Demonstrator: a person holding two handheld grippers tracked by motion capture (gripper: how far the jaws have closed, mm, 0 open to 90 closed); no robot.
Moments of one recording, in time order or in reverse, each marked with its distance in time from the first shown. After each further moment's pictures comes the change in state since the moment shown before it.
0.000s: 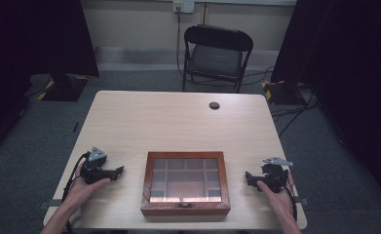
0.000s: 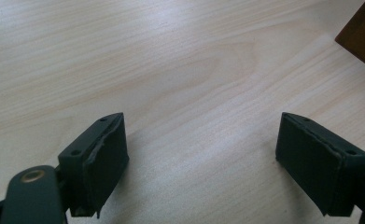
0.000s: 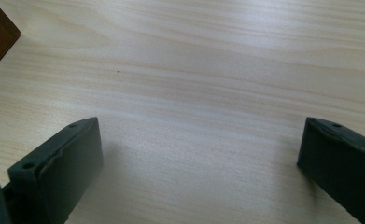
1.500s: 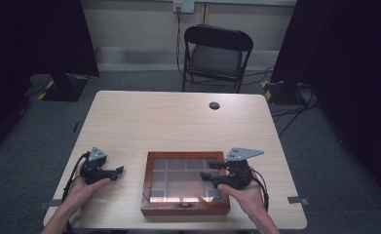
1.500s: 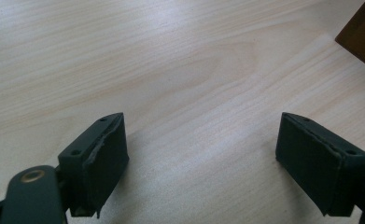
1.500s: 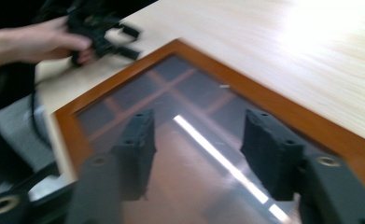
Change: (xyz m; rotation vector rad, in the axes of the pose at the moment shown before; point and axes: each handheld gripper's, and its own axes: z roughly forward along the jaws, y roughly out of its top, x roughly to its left) left arm 0.000 0.000 0.000 0.000 0.001 0.000; right arm 0.134 0.074 -0.074 -0.127 0.692 -0.302
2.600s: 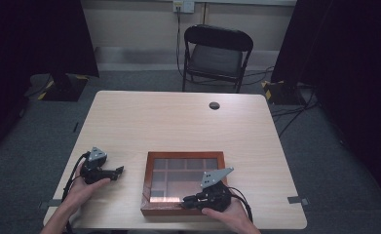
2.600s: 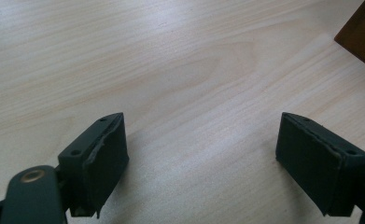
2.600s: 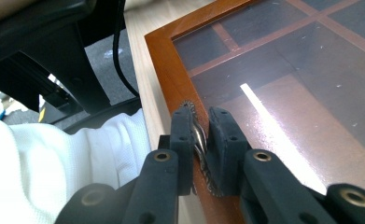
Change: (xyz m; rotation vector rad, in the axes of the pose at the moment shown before) left arm 0.001 0.000 0.000 0.002 -0.005 0.004; right arm 0.037 -0.036 0.046 0.165 0.303 -0.096
